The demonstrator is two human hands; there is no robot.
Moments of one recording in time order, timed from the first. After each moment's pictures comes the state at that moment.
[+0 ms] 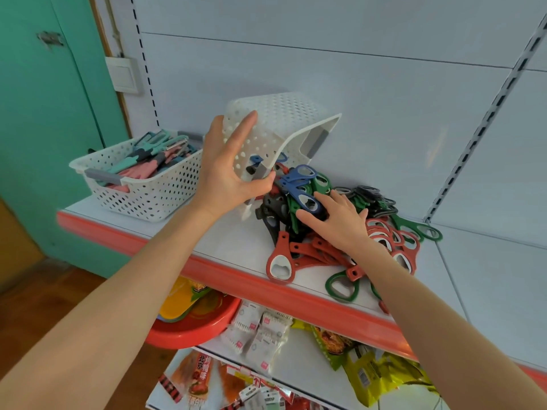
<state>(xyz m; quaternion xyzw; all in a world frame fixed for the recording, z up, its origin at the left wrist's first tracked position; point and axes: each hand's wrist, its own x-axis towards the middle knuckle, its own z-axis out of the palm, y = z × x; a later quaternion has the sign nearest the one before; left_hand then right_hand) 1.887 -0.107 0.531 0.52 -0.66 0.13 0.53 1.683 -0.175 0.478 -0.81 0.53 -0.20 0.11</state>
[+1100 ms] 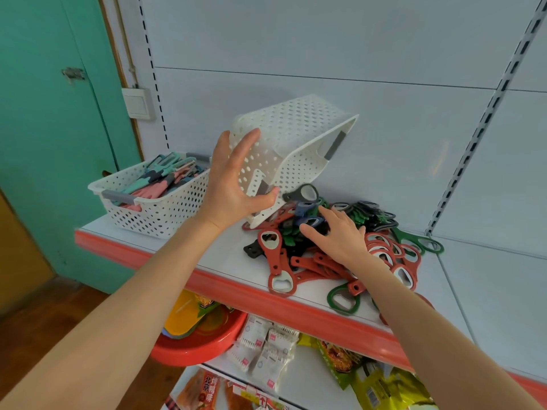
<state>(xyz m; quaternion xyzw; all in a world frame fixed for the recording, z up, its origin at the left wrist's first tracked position) 1.879 -0.094 0.545 0.52 -0.66 0.11 0.53 1.682 -0.168 0.481 -0.81 0.53 -0.21 0.14</state>
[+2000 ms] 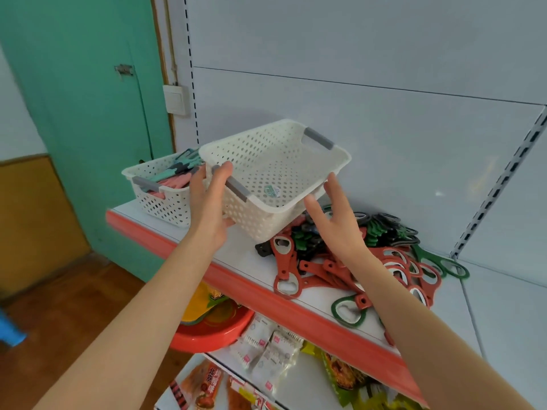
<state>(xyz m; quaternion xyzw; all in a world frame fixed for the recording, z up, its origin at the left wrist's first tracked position) 1.883 -0.067 0.530 0.49 -0.23 -0.30 0.79 1.707 -0.148 0.515 -0.78 0.32 -0.42 0.34</state>
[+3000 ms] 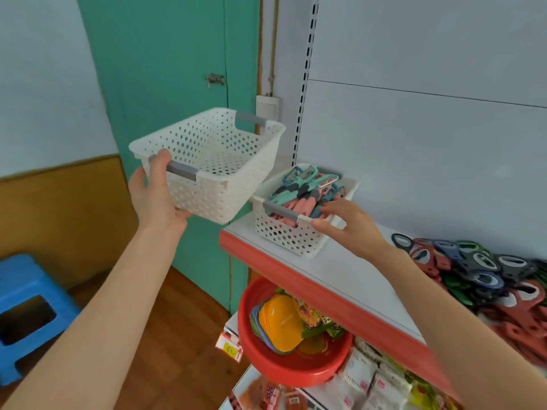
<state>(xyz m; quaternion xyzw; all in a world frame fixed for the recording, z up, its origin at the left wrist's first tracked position) 2.135 0.050 0.563 0.47 -0.09 -0.16 0.86 1.923 -0.134 0.516 -0.90 0.30 -0.25 0.16</state>
